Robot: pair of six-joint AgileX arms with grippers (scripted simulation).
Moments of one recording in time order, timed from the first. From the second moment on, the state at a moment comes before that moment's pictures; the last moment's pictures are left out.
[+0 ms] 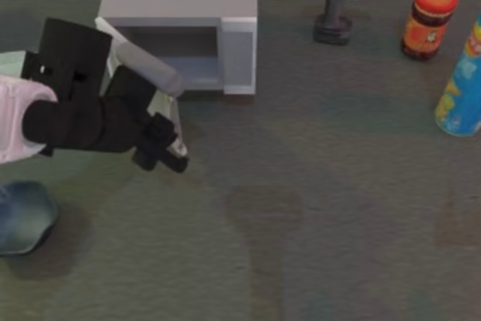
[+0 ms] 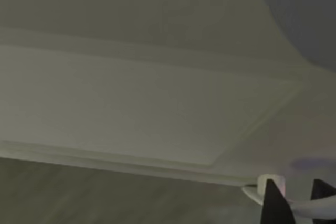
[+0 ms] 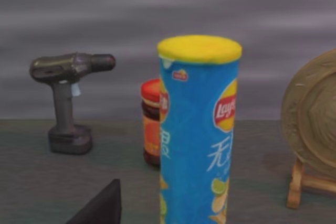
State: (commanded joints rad) left arm -0.35 1.64 0.86 -0.12 0.28 0.29; right arm 0.00 0.00 0.00 0.00 0.00 0.00
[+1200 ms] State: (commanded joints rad) left arm -0.29 1.63 0.85 -0.16 0.35 0.39; right arm 0.00 0.00 0.00 0.00 0.00 0.00
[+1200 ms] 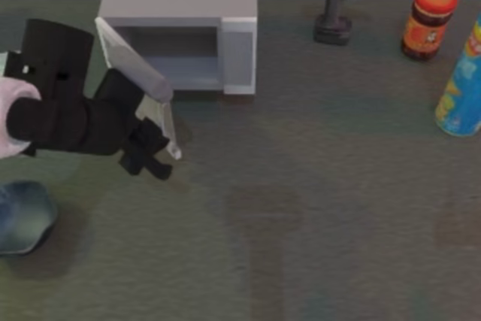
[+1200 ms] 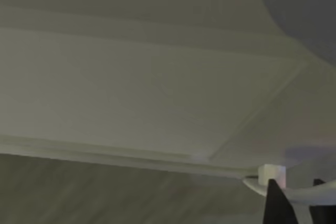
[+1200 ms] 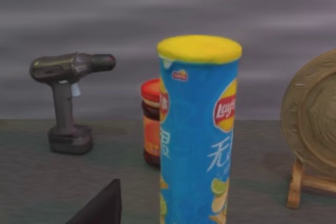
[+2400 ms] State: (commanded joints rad) left arm -0.27 1.62 0.85 -0.18 0.39 0.45; right arm 0.00 0.00 0.00 0.00 0.00 0.00
